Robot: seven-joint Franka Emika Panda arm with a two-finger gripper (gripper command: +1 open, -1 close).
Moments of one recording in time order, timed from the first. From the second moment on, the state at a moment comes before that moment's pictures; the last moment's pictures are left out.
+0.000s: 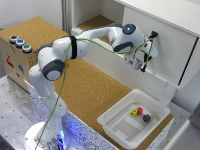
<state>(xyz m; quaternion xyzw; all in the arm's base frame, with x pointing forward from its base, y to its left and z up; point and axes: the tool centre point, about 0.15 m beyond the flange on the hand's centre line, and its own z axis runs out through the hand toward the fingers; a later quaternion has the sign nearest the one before) 0.553 -0.299 0.587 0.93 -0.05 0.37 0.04</state>
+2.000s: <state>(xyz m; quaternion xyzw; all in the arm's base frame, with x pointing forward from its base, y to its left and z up) 0.547 -0.033 0.585 0.94 0.03 0.33 0.00</state>
